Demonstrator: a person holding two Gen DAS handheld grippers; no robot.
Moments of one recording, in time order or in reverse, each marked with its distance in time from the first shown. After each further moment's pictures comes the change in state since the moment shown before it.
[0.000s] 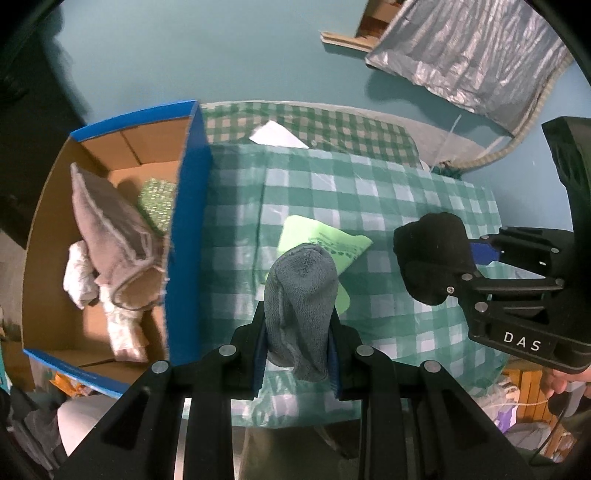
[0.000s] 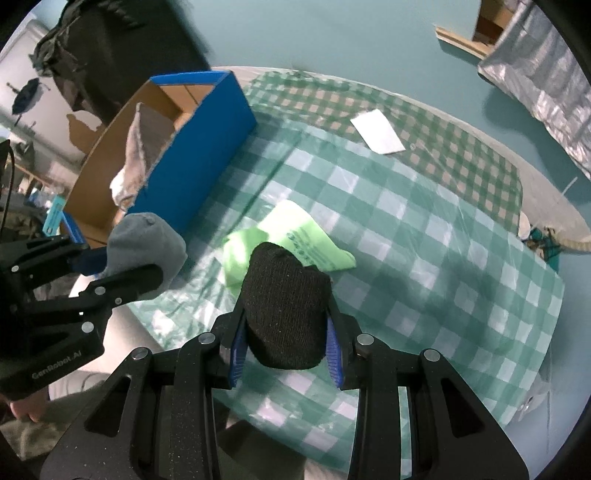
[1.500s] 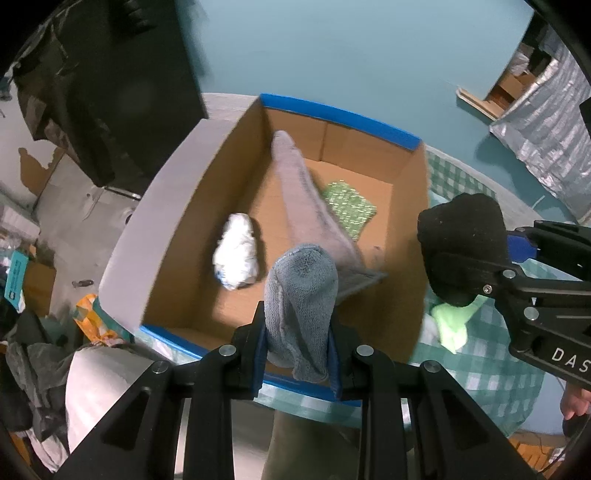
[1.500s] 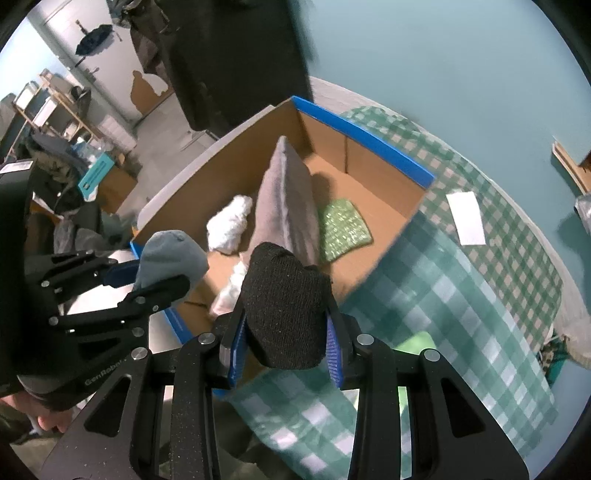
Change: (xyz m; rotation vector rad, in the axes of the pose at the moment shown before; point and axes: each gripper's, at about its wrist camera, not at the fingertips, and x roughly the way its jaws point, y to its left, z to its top) left arm -0.045 0.175 -0.017 -0.310 -0.055 0.187; right arm 0.034 0.174 0.111 -0.290 -0.013 0.104
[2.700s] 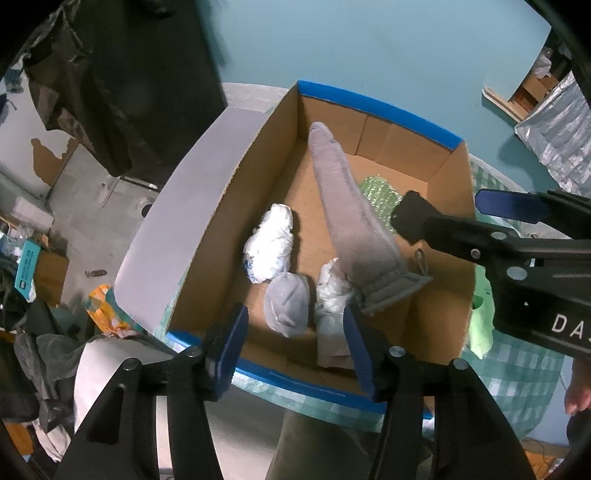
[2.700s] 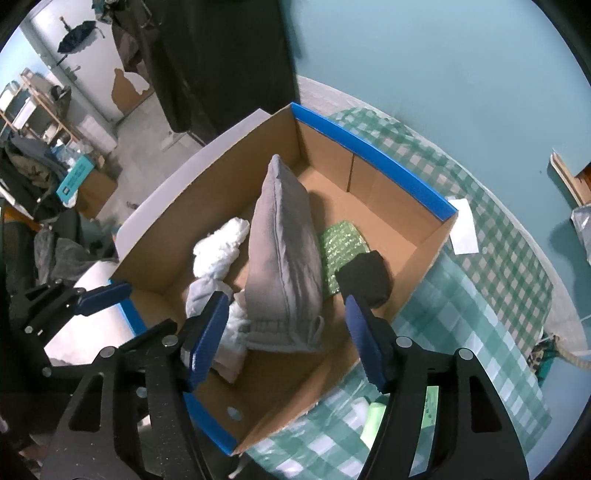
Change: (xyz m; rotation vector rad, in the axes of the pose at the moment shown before) left arm 0.018 0.030 0.006 -0.034 0.034 0.067; right arm 0.027 0.014 0.033 0.019 0.008 -0.078
